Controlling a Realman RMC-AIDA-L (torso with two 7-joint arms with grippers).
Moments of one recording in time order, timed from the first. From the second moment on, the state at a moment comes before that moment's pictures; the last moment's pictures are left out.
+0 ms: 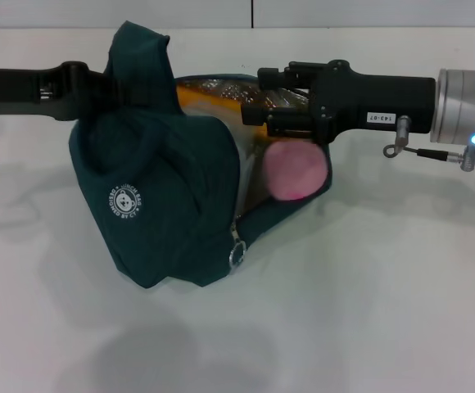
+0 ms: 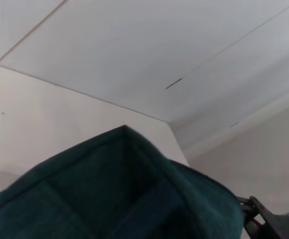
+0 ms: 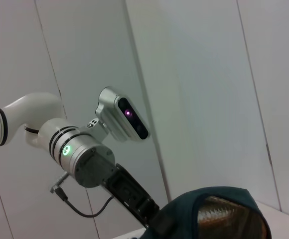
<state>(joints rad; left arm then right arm) -0.65 -1.92 0.58 0.73 2.05 1.76 -2.34 0.65 2.02 -1.38 -0.70 -1.29 -1.29 1.45</state>
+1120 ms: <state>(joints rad) -0.65 -1.93 0.58 0.72 2.04 1.76 -2.34 0.58 2.00 -1.17 -0.44 -1.37 -1.28 1.78</state>
